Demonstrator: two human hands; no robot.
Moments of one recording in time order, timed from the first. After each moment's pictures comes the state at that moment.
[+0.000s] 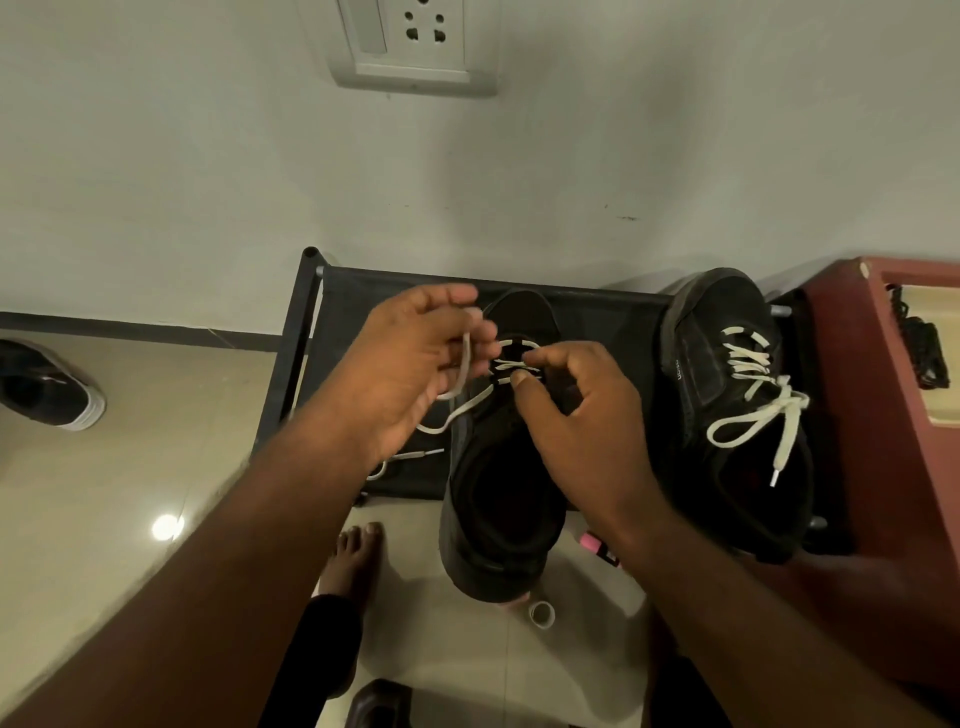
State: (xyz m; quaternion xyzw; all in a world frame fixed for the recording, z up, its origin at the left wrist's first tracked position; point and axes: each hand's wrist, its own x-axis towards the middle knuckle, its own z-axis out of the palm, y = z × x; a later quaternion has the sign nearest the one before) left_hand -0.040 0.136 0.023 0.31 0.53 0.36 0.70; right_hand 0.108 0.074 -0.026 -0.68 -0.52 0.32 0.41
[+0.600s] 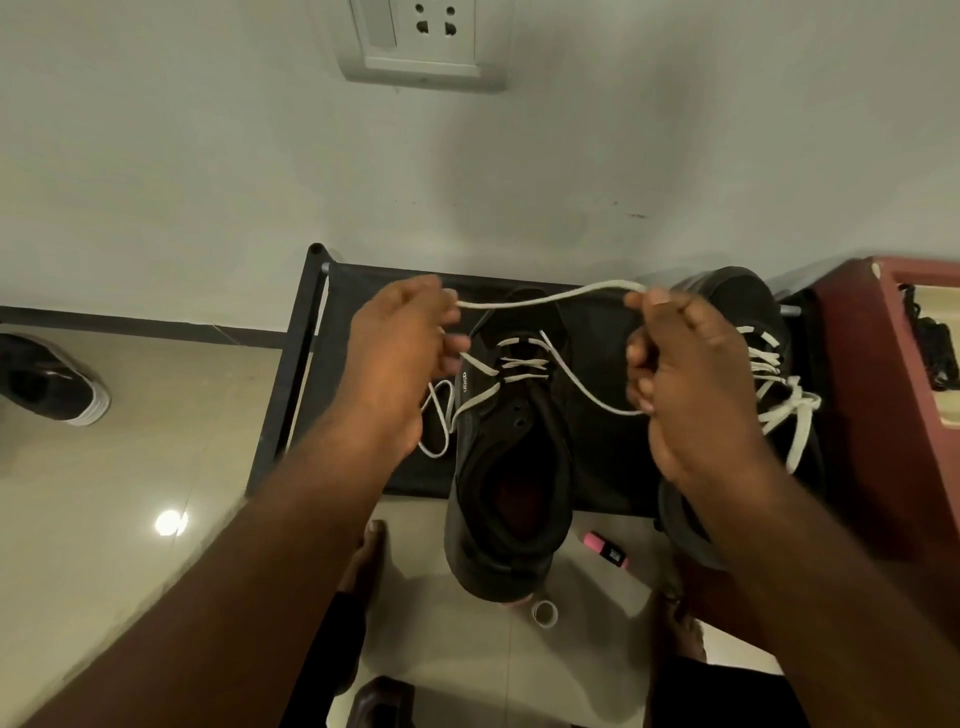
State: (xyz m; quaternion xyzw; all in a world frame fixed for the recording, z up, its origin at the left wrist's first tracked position) left_hand -0.036 0.136 0.017 0.29 0.61 0.43 0.60; right_hand 0.154 0.097 0.000 -0.62 -0.29 0.48 0.55
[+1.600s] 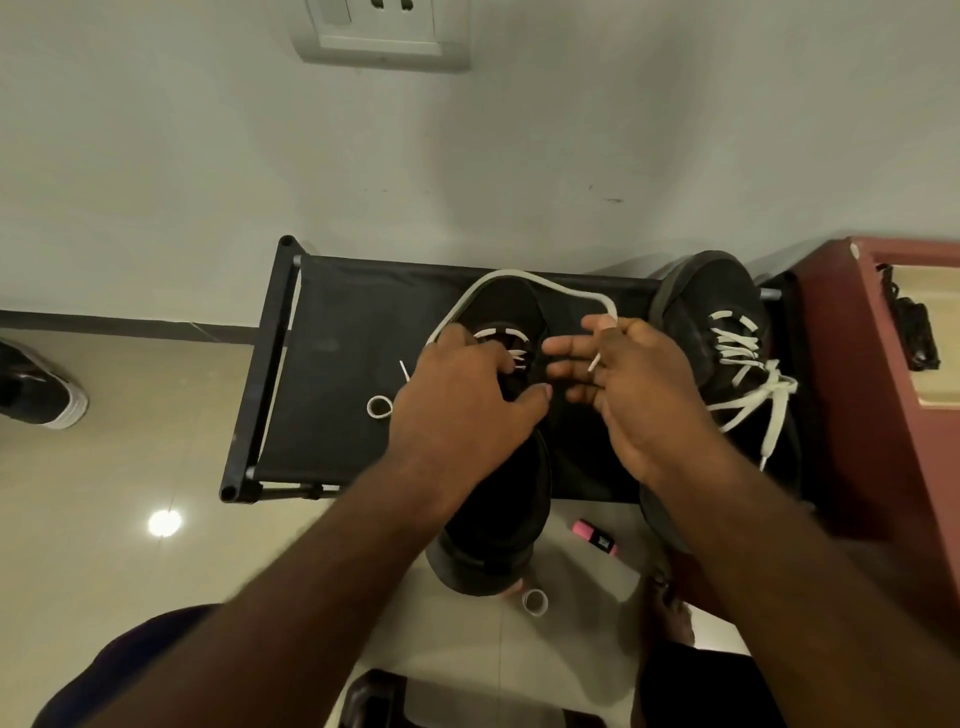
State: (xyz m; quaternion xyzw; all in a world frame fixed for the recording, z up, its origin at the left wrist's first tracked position) left_hand 0.004 0.105 -0.005 0.71 0.63 0.10 0.29; right_hand 0.152 0.097 -0.015 -0.65 -0.23 0.56 0.45
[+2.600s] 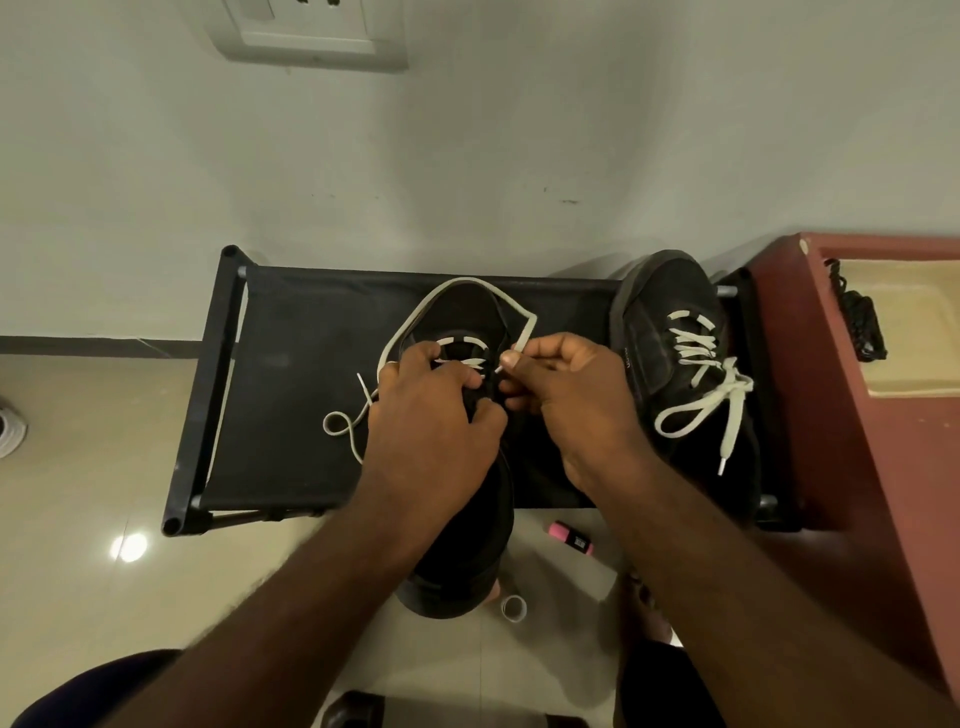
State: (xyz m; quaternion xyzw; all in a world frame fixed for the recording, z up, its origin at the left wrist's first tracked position) left_hand 0.012 0.099 -0.009 0.67 0.65 0.08 0.34; right_hand 0.143 0.098 -0.040 -0.68 -0.26 0.51 0.46
